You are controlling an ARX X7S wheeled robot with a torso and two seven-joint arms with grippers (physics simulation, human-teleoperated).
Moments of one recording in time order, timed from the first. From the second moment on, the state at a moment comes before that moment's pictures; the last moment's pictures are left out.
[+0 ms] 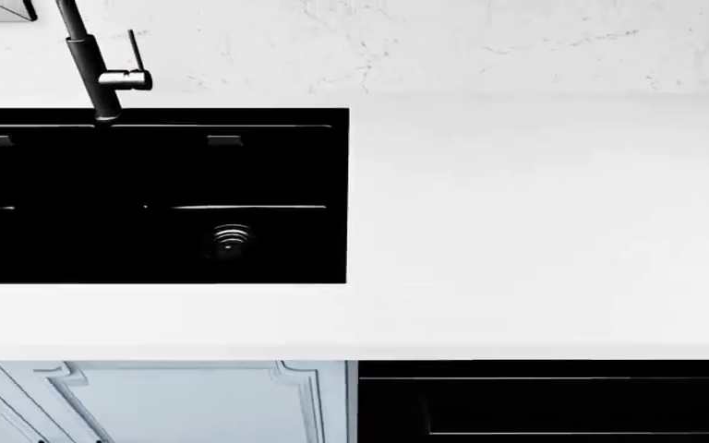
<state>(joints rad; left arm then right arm) -2.36 0.00 0.07 -0.85 0.43 -0.89 0.42 2.36 0.00 -0.11 0.65 -0.33 1.20 -0.27</state>
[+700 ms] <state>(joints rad) -2.36 0.00 0.07 -0.84 0.43 -0.91 0.43 2.36 0.00 -0.11 0.61 -0.36 1.20 -0.28</state>
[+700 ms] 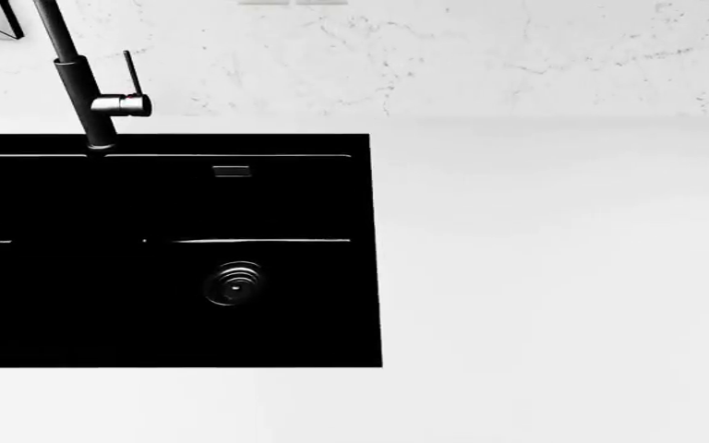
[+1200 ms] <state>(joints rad) -2.35 0.00 0.06 -0.84 0.43 -0.91 0.42 2.35 0.00 -0.12 0.58 -0.36 1.21 -0.29</state>
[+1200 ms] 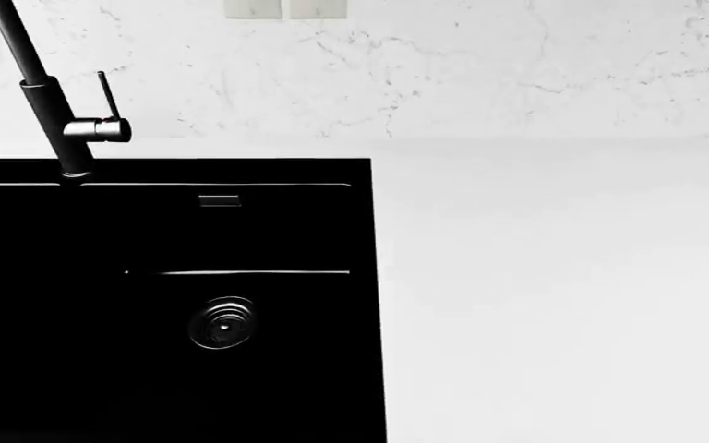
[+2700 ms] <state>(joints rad) -2.36 -0.01 0.06 -0.89 0.43 -0.91 0.39 2.36 0.00 -0.10 0.67 -0.30 1.51 -0.29</state>
